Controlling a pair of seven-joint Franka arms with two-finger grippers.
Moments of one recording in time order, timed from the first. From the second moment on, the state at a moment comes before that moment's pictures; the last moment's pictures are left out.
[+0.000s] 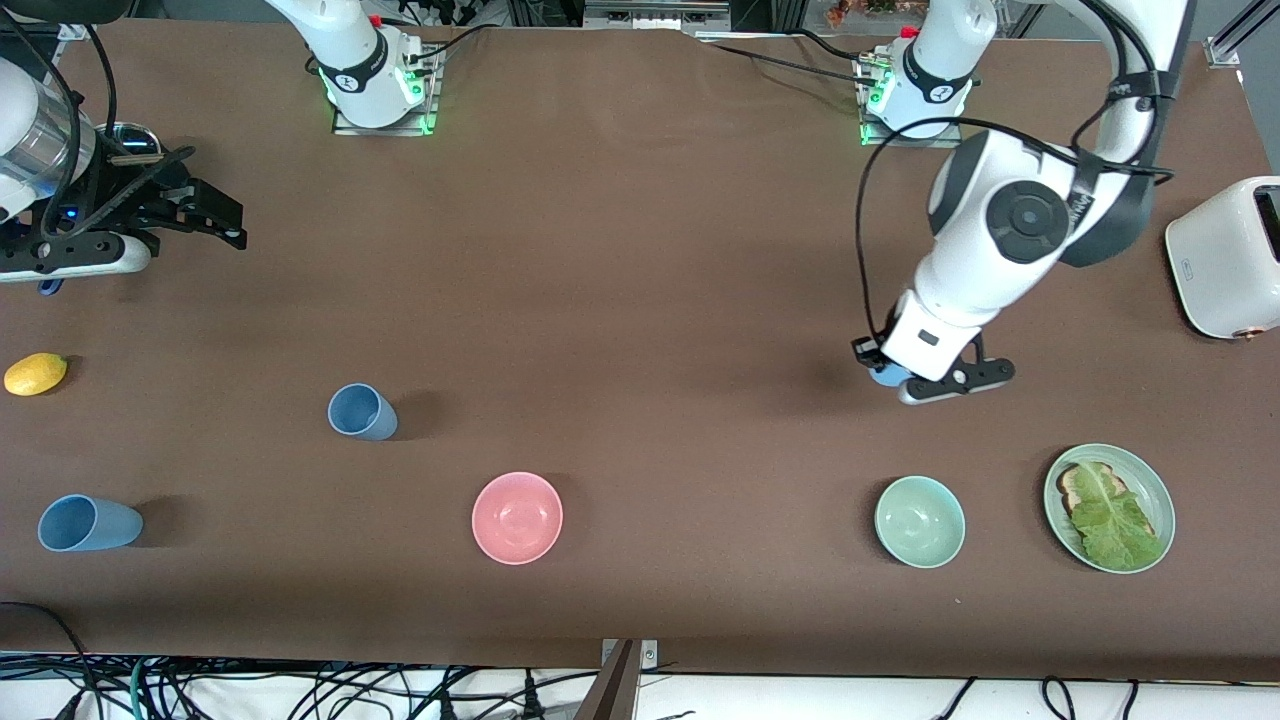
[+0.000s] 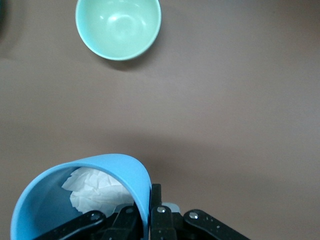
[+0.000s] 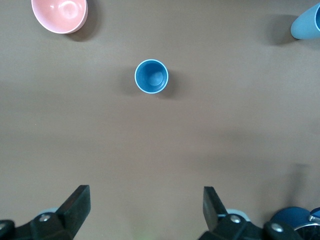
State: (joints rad) left arm -0.31 0.26 -0.03 -1.82 0.00 2.10 -0.61; right arm 0.05 0.05 0.07 -1.55 0.02 1.54 0.02
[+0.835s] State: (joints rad) left arm -0.58 0.36 -0.04 -1.78 0.00 2.11 -0.89; right arm 0.05 0.05 0.07 -1.55 0.02 1.54 0.02
